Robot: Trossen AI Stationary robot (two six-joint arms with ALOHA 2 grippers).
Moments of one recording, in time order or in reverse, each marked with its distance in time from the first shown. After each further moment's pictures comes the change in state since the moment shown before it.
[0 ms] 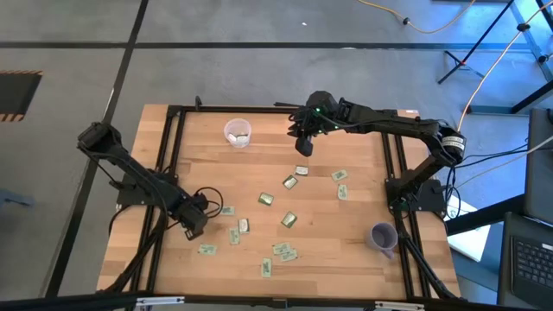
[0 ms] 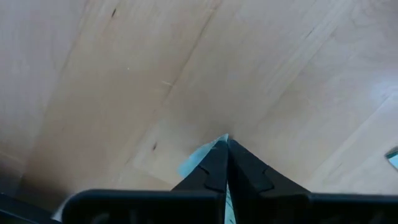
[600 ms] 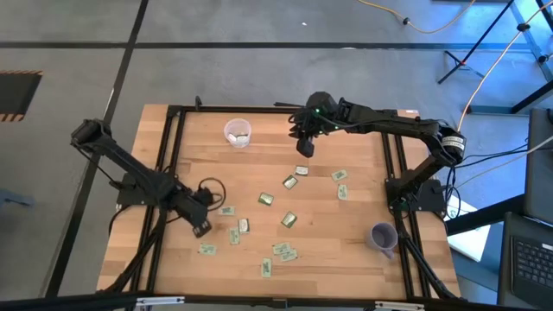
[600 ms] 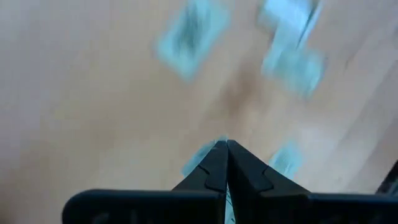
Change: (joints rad) left arm 0.079 -0.182 0.132 0.018 -0.153 0.000; right arm 0.000 0.000 0.000 -0.040 0.000 -0.024
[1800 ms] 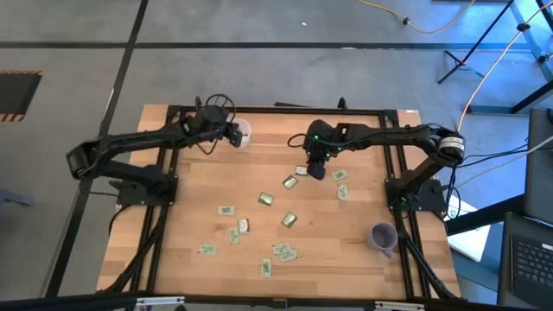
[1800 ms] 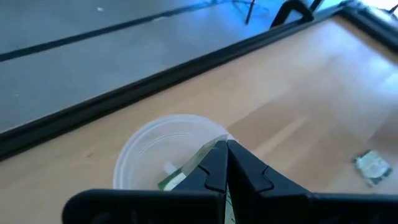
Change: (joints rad) left arm 1.115 0.113 0.023 0.656 -0.054 0.826; right arm 0.065 0.000 -0.263 -0.089 0.052 0.140
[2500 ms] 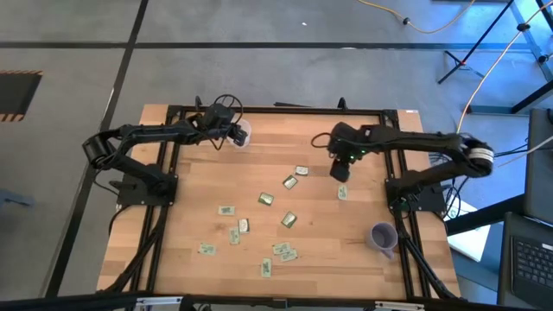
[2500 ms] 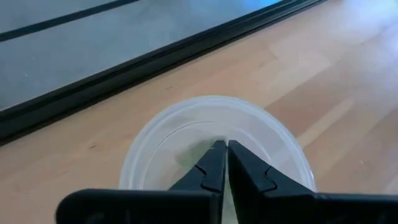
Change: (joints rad) left arm 0.072 0.179 0.000 0.086 0.044 0.041; right arm -0.037 -0.304 -0.190 -0.216 0.055 0.055
